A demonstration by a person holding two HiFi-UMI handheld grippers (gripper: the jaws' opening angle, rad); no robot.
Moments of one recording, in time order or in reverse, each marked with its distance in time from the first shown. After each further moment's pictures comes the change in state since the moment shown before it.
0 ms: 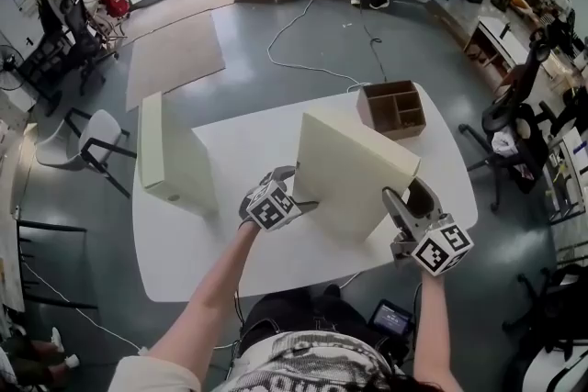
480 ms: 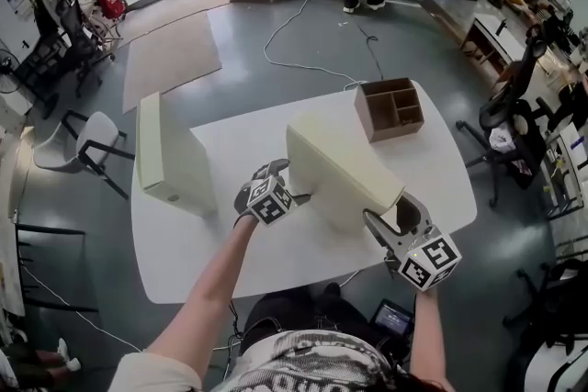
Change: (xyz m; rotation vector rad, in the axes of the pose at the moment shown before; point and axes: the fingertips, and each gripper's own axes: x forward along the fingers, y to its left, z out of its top) left arm 0.005 0.023 -0.013 0.102 0.066 0.075; right arm -0.006 0.047 -0.035 -0.167 0.135 0.063
